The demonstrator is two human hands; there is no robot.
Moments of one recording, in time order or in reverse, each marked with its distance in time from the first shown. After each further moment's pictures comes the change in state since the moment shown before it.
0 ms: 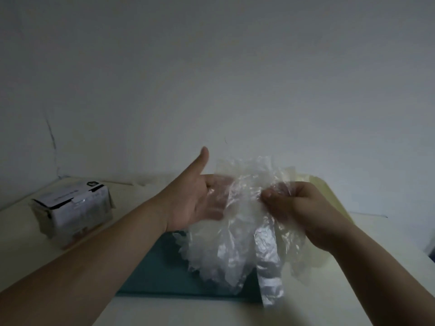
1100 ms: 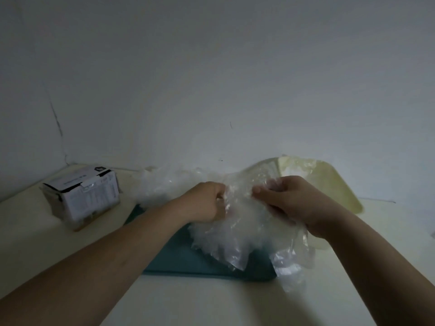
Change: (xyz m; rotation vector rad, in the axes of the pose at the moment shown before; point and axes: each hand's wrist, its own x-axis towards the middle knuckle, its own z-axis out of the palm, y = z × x) left_hand 0.023 -0.049 -0.015 1.174 0.178 0.109; right_hand 0.007 0.015 0.019 -0.165 -0.049 0.164
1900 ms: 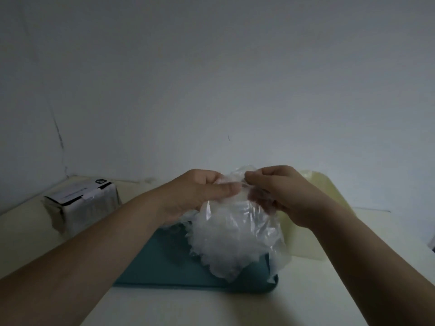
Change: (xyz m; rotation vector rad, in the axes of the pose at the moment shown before) left_hand -0.041 0.034 -0.054 -0.652 -0.063 0.023; right_hand 0.008 -0.040 0.000 0.090 0.004 -0.070
